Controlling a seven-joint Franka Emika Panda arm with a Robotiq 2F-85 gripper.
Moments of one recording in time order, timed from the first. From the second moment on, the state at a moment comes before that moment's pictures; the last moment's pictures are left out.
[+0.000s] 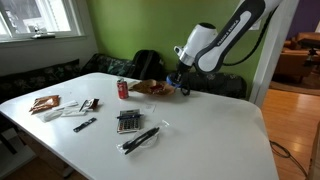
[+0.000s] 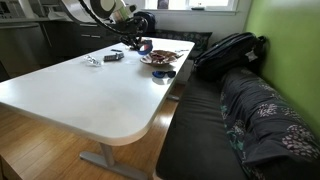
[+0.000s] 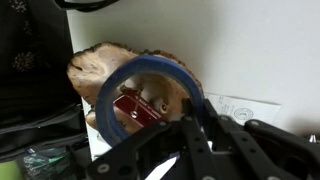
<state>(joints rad) 0.06 0.59 0.02 -1.94 -0.27 3.08 -0.35</state>
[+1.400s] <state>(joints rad) 0.28 0.91 -0.15 -1.30 -0.26 2.58 0.00</state>
